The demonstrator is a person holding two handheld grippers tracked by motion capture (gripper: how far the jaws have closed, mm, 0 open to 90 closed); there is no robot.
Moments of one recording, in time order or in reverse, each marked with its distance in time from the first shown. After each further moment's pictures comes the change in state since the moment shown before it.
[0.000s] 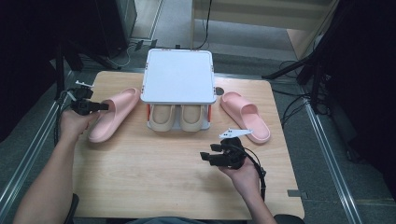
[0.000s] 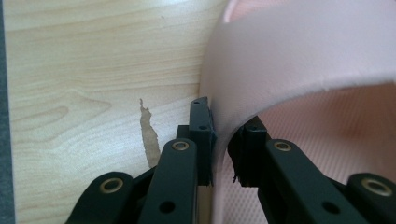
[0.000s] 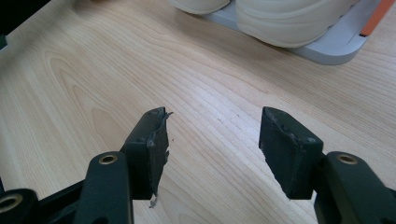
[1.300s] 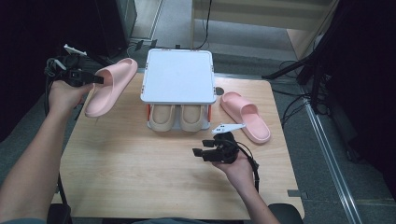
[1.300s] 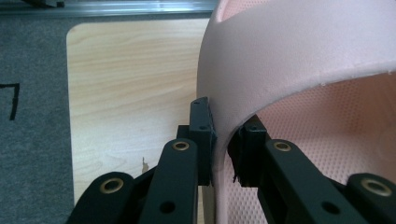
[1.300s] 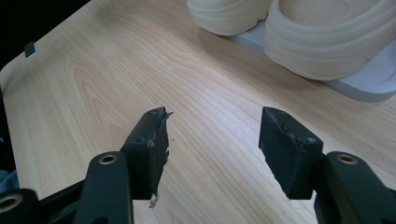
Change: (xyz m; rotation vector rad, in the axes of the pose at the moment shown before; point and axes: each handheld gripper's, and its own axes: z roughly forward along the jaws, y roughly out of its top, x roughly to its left) left arm -0.037 0.085 -0.078 -0.055 0.037 -0.018; right arm 0.005 0.019 0.014 -0.015 0.080 -0.039
